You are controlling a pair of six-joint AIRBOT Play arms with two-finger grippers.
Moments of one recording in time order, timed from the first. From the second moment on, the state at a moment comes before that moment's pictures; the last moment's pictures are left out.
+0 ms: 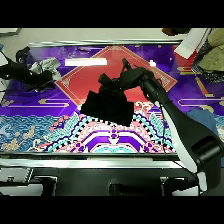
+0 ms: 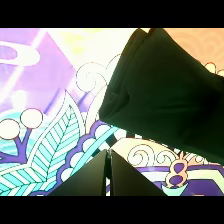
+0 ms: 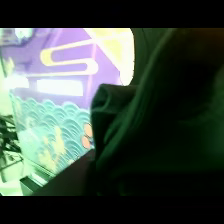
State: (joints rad) left arm 0.03 -1.54 1.77 1.23 -1.49 -1.76; right arm 0.46 -1.71 1.72 2.26 -0.94 -1.10
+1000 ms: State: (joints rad) left arm 0.02 -1.54 1.75 1.29 -1.47 -1.76; right arm -0.15 -1.56 1.55 2.45 -1.28 -1.59
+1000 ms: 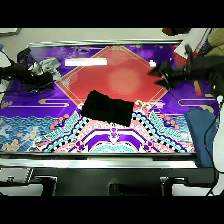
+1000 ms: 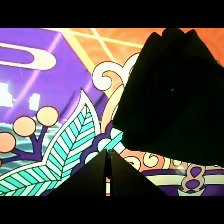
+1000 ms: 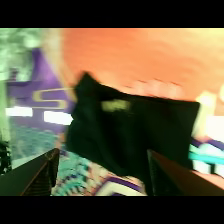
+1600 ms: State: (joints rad) left arm 0.02 -1.56 1.75 1.31 -1.47 -1.75; right arm -0.01 -1.80 1.25 2.57 -1.18 -1.78
